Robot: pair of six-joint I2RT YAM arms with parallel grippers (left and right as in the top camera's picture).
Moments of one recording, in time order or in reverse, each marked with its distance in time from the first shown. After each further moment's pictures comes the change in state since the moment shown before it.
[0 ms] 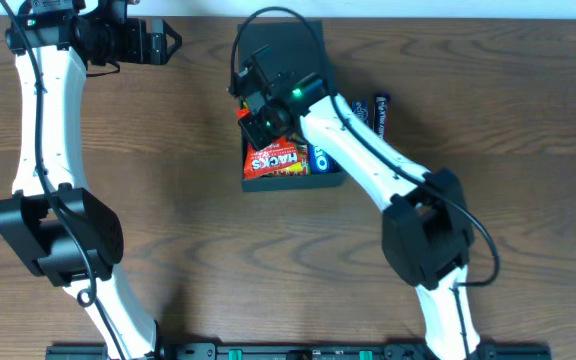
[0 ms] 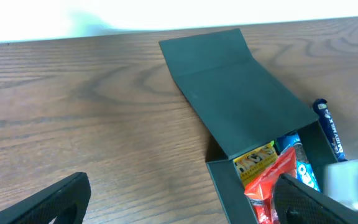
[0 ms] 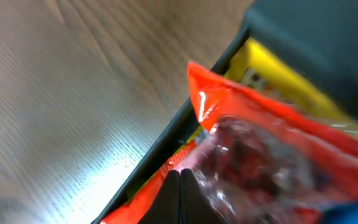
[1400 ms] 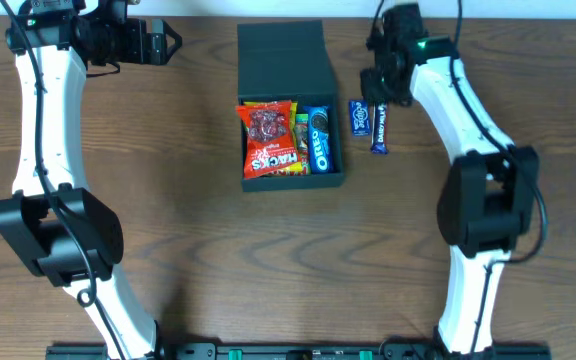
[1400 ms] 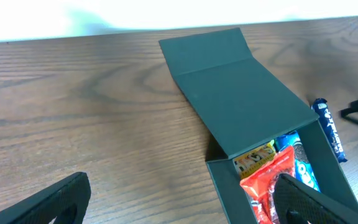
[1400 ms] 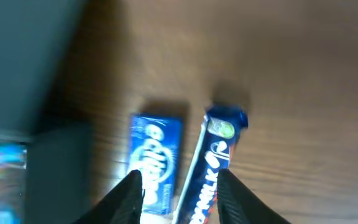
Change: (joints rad) left arm 0.000 0.000 0.000 -0.002 0.000 0.000; right arm -0.455 0.064 -0.016 -0.054 0.165 0.029
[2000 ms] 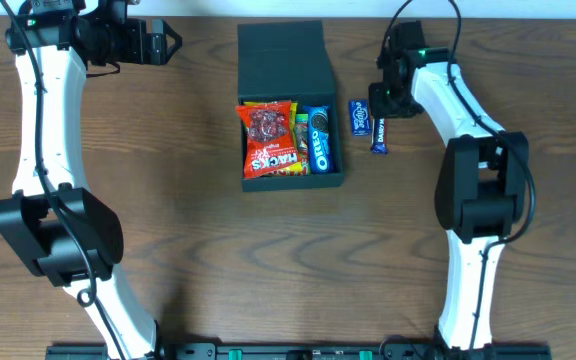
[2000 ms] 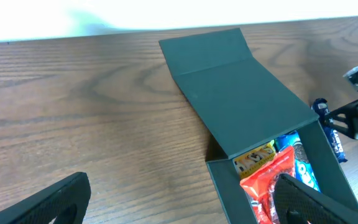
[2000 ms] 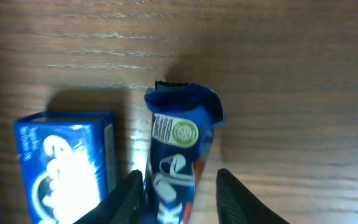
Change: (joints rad) left arm 0.000 0.000 0.000 0.000 0.000 0.000; right arm -0.040 0.108 -0.003 0.011 0.014 0.046
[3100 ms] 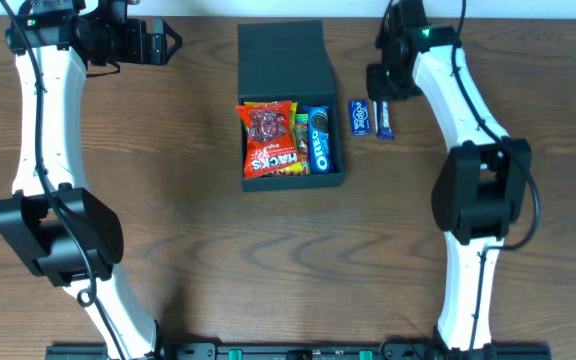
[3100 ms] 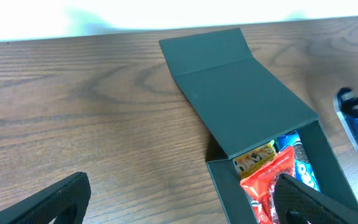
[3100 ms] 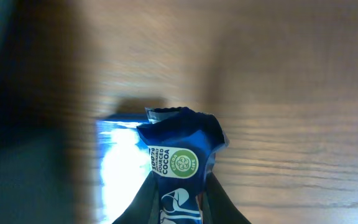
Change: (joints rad) left arm 0.000 0.000 0.000 0.000 0.000 0.000; right arm 0.032 -0.028 0.214 -0.178 -0.040 0.011
